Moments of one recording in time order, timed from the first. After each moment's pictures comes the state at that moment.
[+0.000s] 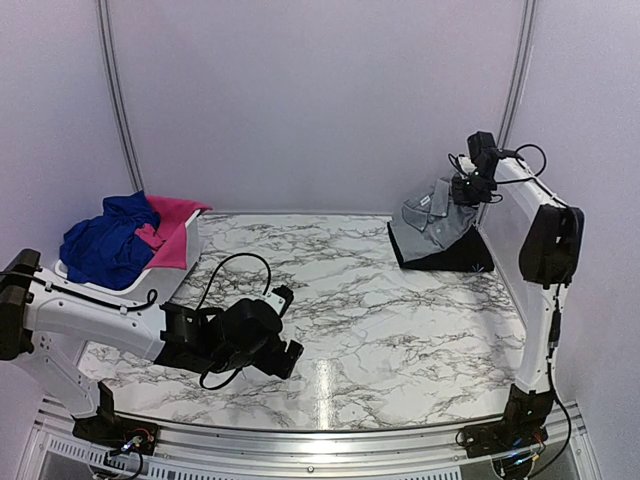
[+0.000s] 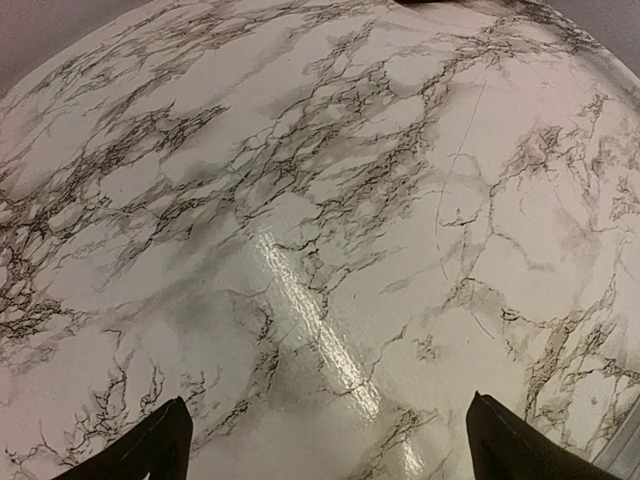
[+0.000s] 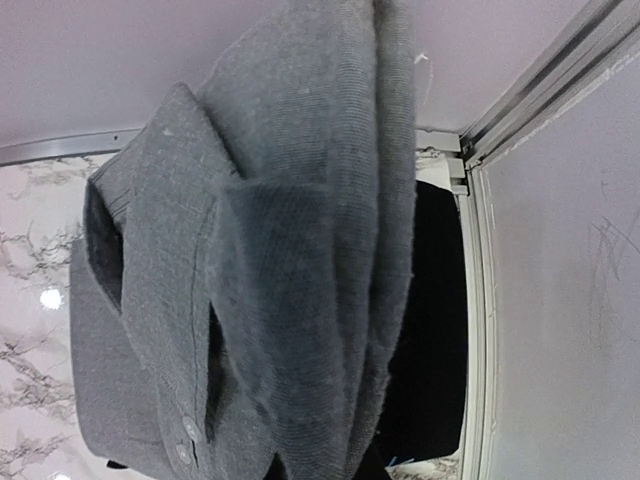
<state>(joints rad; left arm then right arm) -1.23 1.52 0.85 -0.18 -0.46 -0.50 0.02 2.21 2.23 -0.91 0.08 -0.01</state>
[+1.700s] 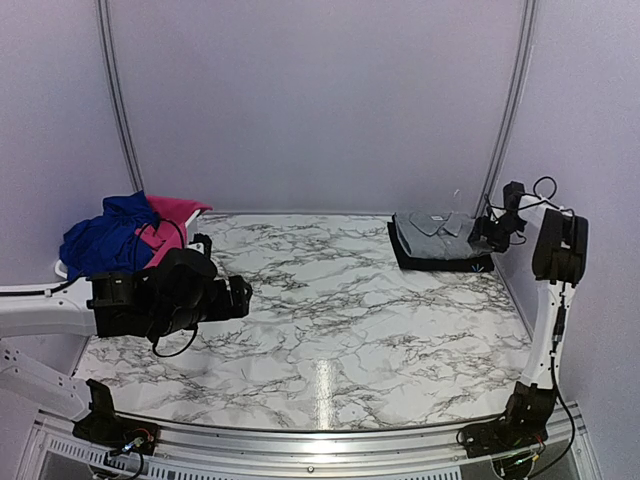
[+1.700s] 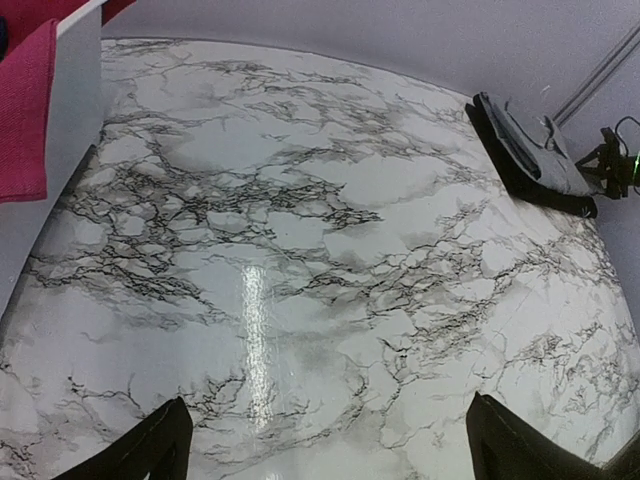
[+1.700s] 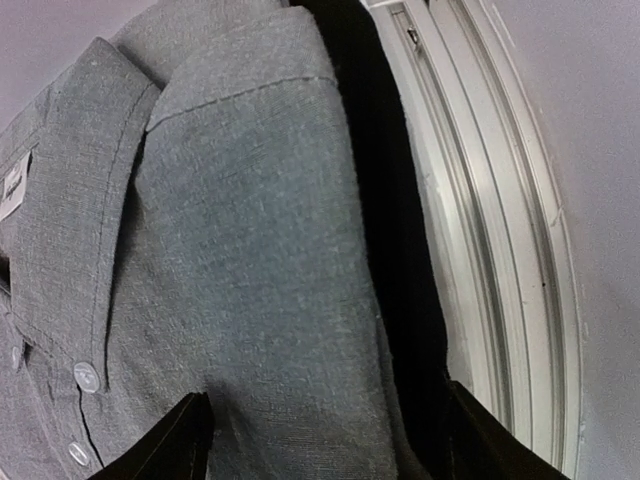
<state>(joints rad) -1.06 1.18 0.83 -0.38 -0.55 -0.83 -0.26 2.38 2.05 -0.76 -0.30 0.12</state>
